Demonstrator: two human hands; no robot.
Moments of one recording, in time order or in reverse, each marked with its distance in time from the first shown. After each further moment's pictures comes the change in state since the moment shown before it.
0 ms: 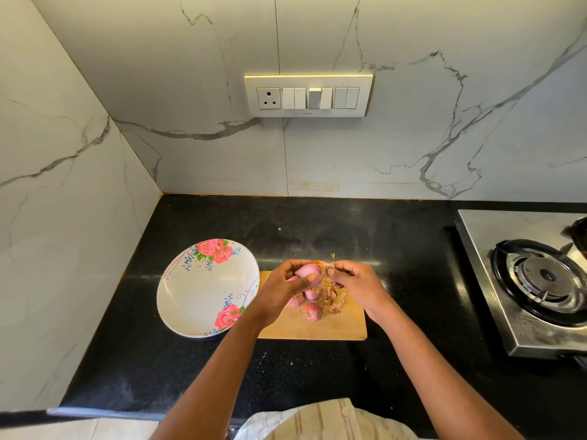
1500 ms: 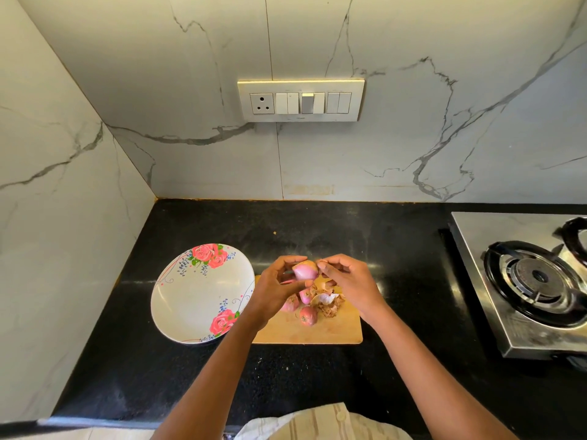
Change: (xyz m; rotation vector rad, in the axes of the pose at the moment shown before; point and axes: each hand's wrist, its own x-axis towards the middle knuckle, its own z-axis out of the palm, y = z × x) left_hand -0.003 0.011 0.005 0.168 0.075 0.137; right_hand -0.005 -0.012 -0.001 0.171 0.050 -0.147
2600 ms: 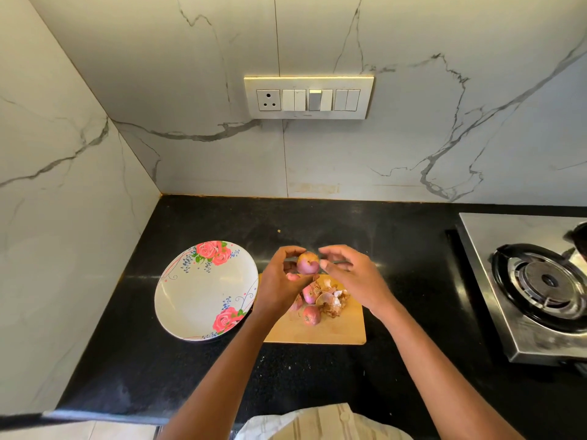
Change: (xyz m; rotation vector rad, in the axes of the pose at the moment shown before) left_hand 0.003 0.009 0.007 0.152 0.224 0.119; right_hand 0.006 -0.021 -0.004 -0.306 -0.092 -0.081
